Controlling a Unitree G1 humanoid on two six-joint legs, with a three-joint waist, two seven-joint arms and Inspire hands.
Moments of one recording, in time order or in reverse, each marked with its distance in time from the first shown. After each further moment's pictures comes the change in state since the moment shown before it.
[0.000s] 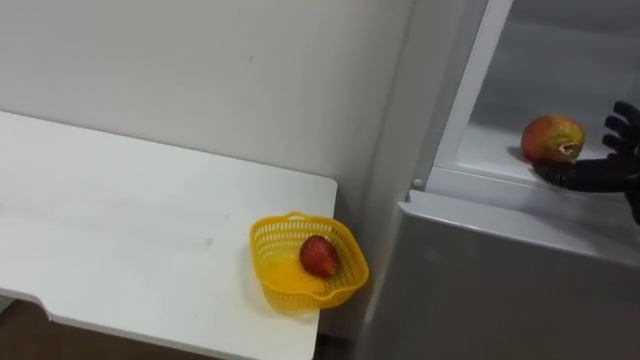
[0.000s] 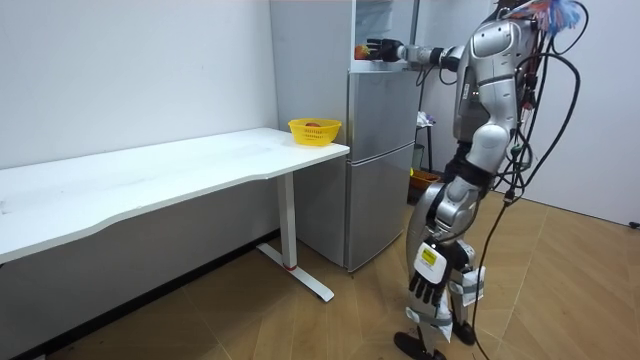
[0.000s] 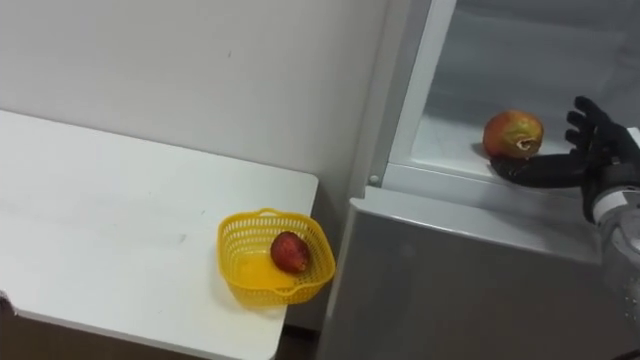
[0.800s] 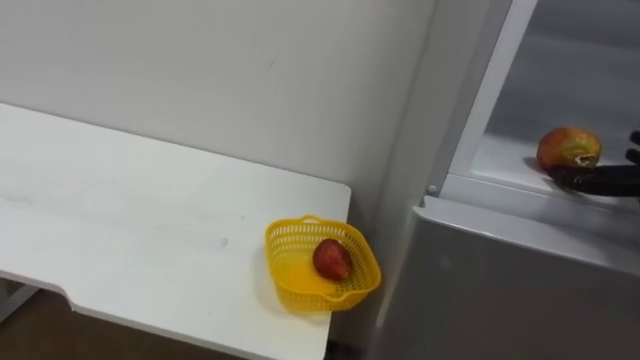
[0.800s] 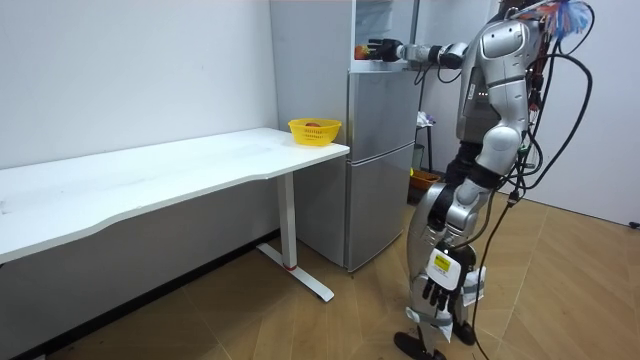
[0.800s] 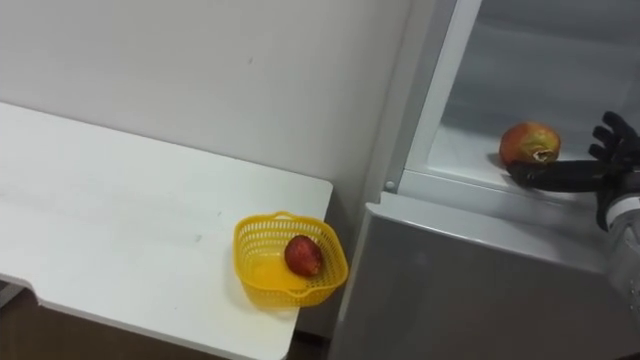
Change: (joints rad) left arm 0.017 0.006 0.000 -0.002 0.001 0.044 -0.036; right arm -0.039 0.000 0.000 0.098 0.062 -0.003 -0.019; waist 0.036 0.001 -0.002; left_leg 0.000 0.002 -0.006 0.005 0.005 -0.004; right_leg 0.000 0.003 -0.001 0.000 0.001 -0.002
